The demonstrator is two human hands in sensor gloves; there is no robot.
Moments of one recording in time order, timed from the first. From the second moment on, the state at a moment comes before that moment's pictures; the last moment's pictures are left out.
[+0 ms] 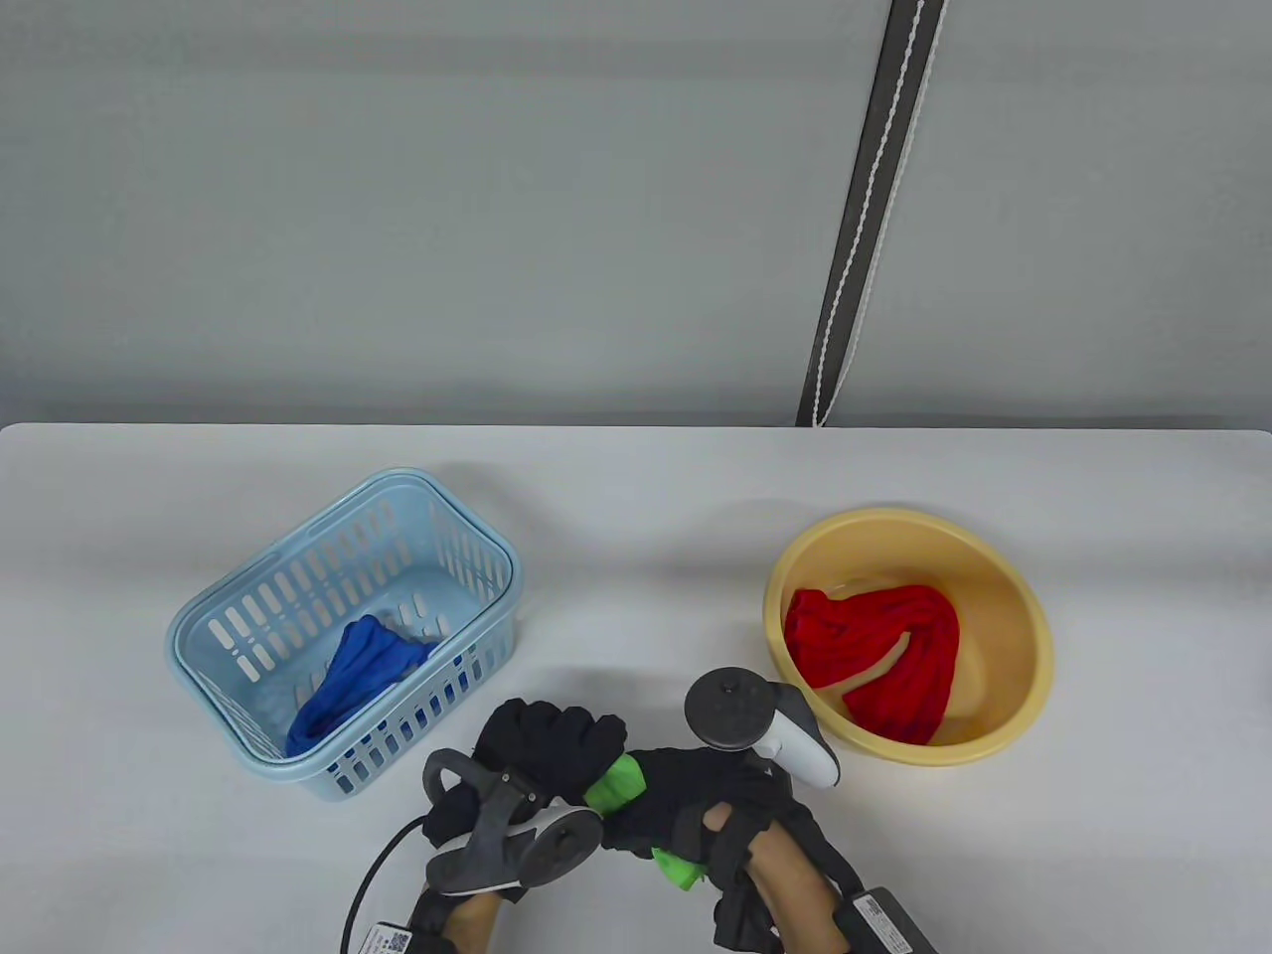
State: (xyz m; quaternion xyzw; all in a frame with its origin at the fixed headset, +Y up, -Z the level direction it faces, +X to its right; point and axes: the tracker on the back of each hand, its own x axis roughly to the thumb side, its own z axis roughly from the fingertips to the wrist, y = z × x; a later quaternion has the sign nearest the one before) left_hand -0.117 -0.707 -0.250 0.16 -0.27 -0.01 0.95; right_hand 0.057 -0.723 -0.283 0.21 0.34 0.84 0.37
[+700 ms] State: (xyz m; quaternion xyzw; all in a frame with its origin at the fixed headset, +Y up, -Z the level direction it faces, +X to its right) left_hand -0.110 -0.698 -0.260 -0.02 -0.19 0.18 0.97; right_hand 0.058 -0.714 -0.275 0.25 -0.06 0.96 0.10
